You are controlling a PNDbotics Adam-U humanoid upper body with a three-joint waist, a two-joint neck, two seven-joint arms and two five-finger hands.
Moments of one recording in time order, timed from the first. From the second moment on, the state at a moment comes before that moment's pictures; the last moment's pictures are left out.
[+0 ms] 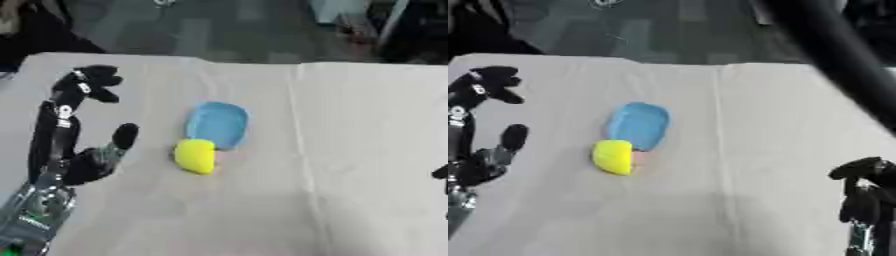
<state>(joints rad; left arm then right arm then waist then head) 0.04 0.68 -0.13 -1.98 -0.52 -0.18 0.49 0.15 -0.26 0.10 -1.99 0.67 -0.69 -0.54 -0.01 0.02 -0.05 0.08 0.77</state>
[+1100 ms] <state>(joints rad) -0.19 1.07 -0.28 -1.99 -0.55 -0.05 -0.16 0.14 -0.29 0.07 -1.99 0.60 -0.71 -0.52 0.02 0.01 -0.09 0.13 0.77</state>
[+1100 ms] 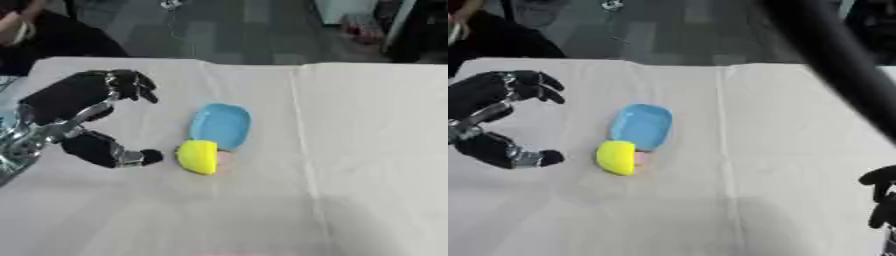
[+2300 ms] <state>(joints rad) -0.31 0.85 -0.44 -1.80 -0.73 0.11 -0.18 0.12 -0.31 0.07 -1.99 0.52 -0.75 -0.47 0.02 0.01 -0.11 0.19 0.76</state>
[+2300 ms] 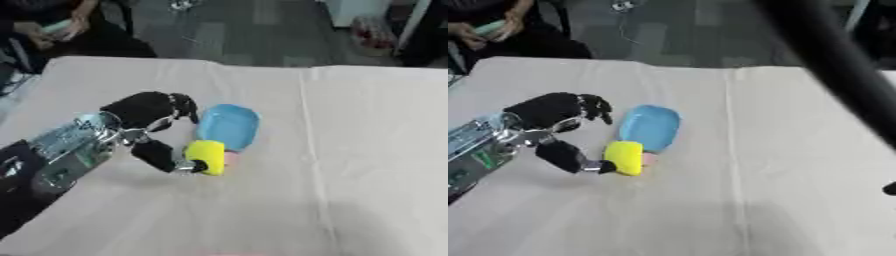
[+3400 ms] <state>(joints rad) -0.40 0.77 -0.49 -1.63 -0.78 0.10 -0.27 0.12 -0.32 0.07 -1.99 0.50 -0.76 -0.46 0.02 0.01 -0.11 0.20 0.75</state>
